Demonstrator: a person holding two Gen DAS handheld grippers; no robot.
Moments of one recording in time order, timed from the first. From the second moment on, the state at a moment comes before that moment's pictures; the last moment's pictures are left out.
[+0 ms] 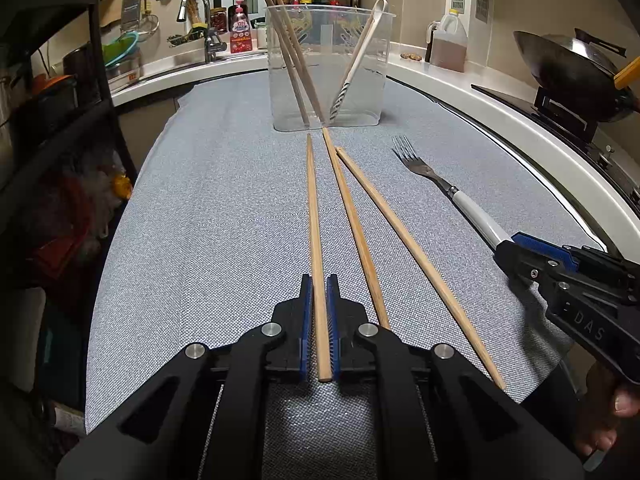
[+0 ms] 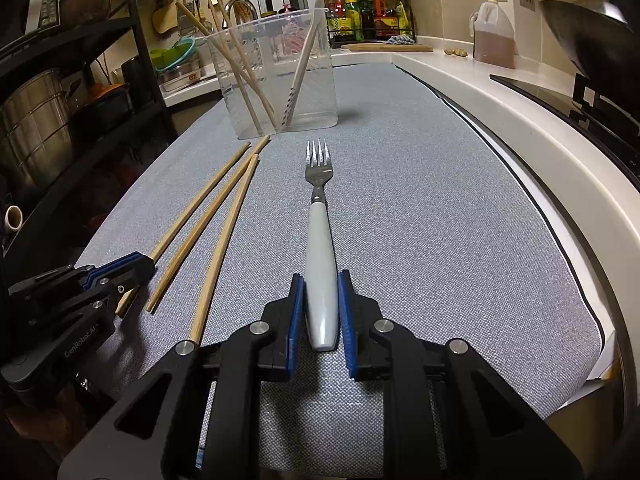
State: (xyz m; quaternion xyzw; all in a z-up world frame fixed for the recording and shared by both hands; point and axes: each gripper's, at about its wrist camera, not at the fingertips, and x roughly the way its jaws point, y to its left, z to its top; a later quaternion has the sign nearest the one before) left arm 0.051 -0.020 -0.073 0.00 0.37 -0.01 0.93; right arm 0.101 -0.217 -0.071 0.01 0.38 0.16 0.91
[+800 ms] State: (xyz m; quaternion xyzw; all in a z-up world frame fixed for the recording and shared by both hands) left arm 0.047 -0.011 0.065 0.01 0.23 -0.03 0.97; right arm 0.111 -0.223 0.068 -0.01 0.28 0.19 0.94
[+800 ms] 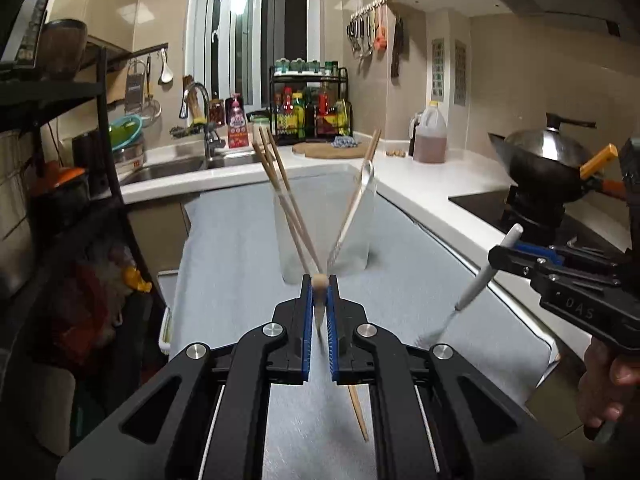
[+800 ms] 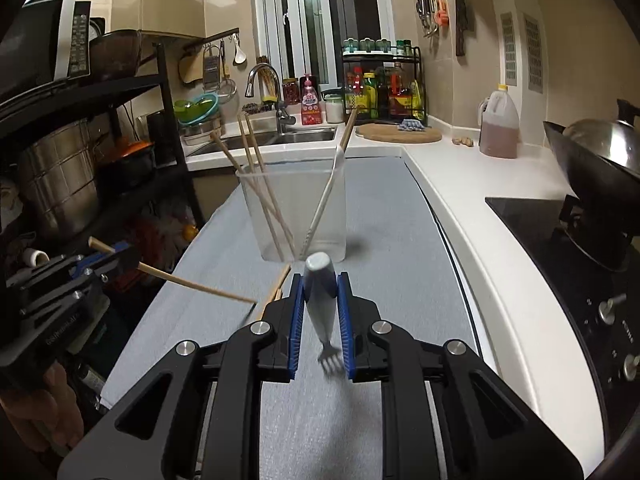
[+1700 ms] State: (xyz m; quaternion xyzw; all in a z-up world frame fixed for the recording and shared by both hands) left arm 0.172 0.026 0.239 -0.03 0.24 -0.08 0.97; right arm 0.249 -0.181 0.213 0.02 0.22 0.25 0.94
